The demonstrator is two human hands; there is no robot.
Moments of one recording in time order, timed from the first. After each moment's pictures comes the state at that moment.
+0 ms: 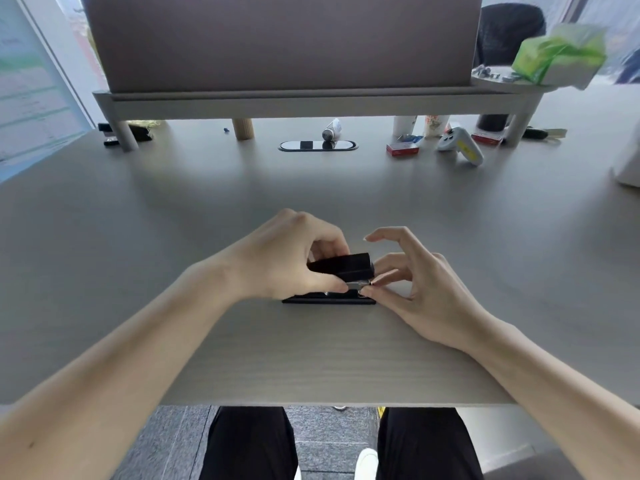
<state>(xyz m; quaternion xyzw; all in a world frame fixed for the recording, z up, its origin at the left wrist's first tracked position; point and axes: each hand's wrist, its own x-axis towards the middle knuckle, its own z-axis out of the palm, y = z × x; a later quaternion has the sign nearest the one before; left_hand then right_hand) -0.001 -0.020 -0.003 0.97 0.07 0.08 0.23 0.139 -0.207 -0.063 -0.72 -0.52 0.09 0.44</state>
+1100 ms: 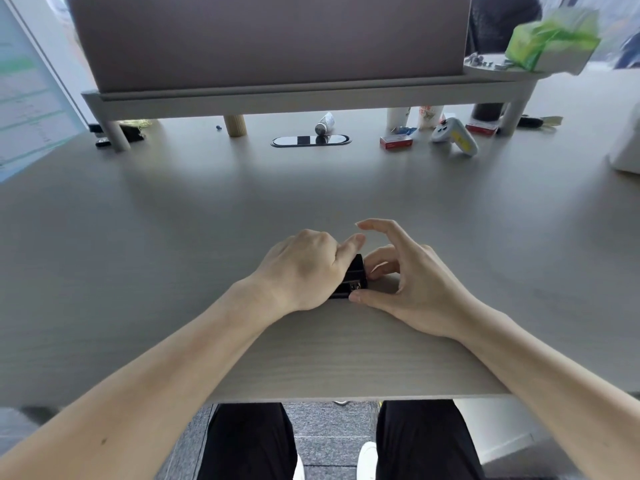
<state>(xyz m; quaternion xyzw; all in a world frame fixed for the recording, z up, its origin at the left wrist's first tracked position) 0.029 -0.055 -0.034 0.96 0.20 0.08 0.19 0.151 -0.206 -0.074 -0.74 -0.52 0.12 0.41</state>
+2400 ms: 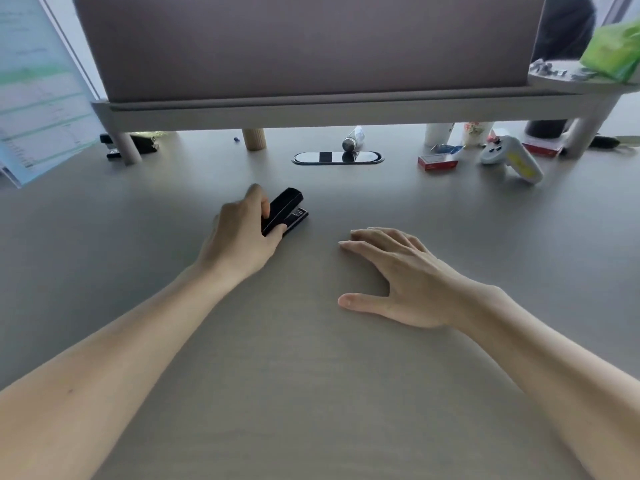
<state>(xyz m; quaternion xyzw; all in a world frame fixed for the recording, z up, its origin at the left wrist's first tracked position) 0.062 0.129 -0.064 0.89 0.33 0.28 0.13 0.219 -0.095 -0.066 -0.78 -0.61 0.07 0.11</state>
